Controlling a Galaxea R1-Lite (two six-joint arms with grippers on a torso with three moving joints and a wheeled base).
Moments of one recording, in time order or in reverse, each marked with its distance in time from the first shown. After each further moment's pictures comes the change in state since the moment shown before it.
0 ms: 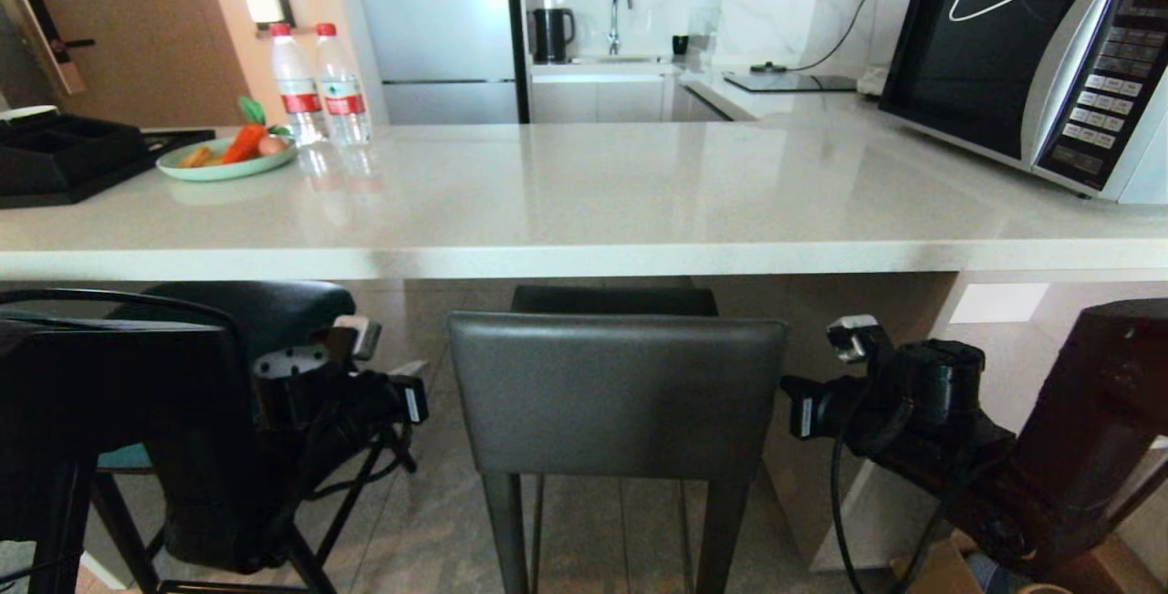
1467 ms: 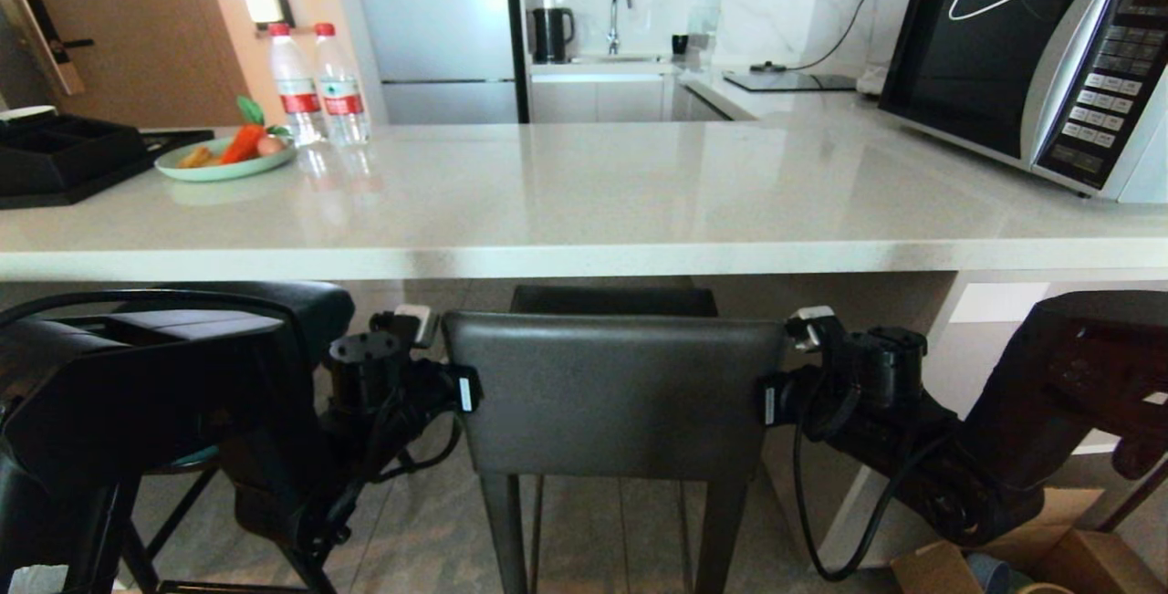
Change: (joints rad) left arm -0.187 0.003 -0.114 0.118 0.122 0.009; right arm 0.119 0.044 -0.137 0.111 -0.028 0.006
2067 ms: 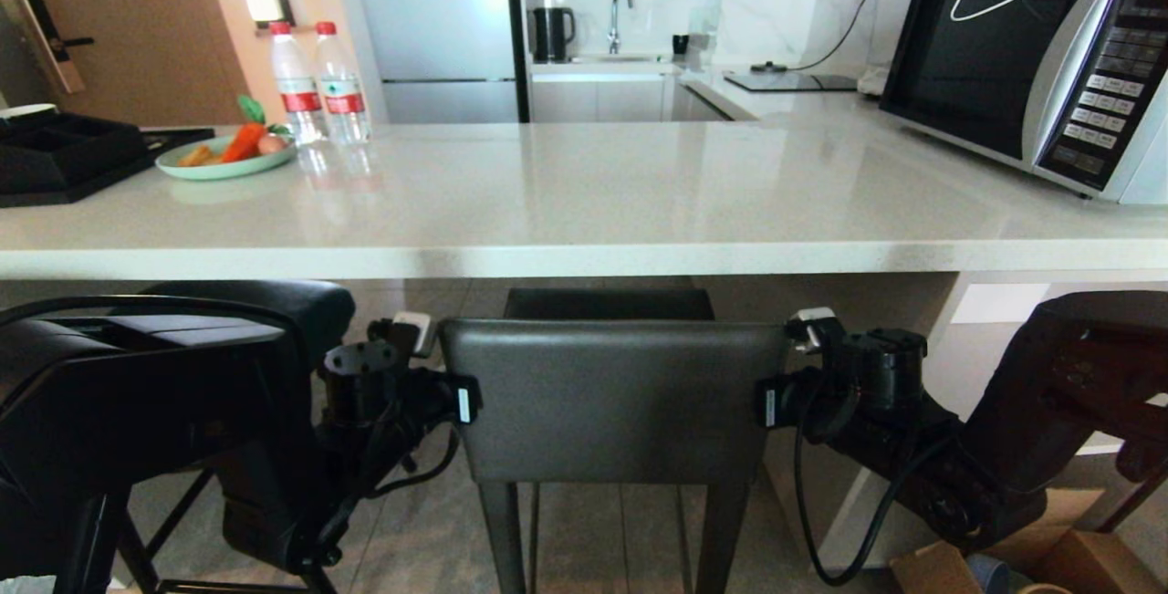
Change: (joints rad) left arm -0.053 -0.029 0.076 -0.052 0.000 0.012; right arm 0.012 -0.006 0.009 0.003 -0.017 0.001
